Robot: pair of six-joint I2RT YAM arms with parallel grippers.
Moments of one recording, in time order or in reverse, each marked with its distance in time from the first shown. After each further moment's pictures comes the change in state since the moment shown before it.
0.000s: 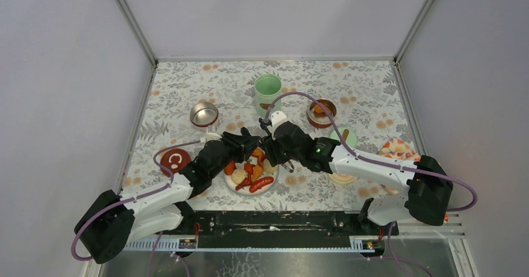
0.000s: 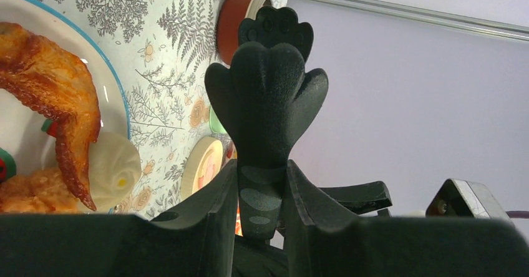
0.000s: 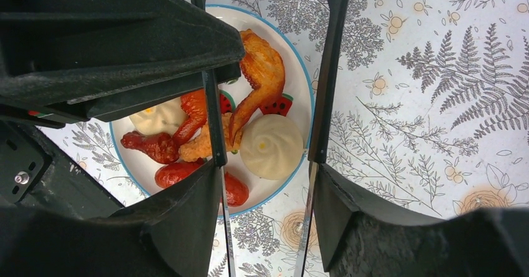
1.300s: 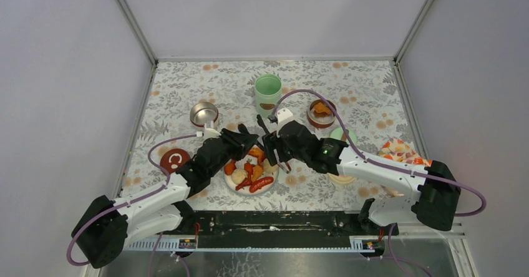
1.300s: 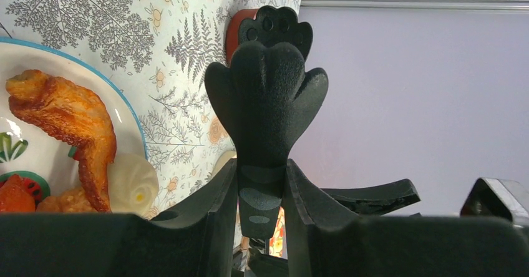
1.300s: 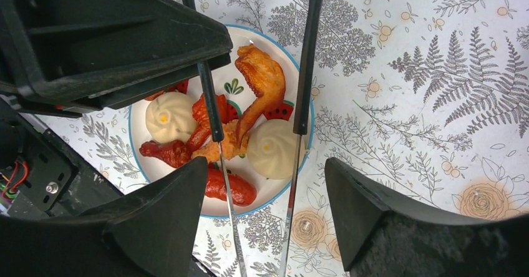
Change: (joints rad) left arm 0.000 -0.051 0.045 -0.102 -0.052 0.168; right arm 0.000 -0.077 -0.010 -0.003 0.020 0.048
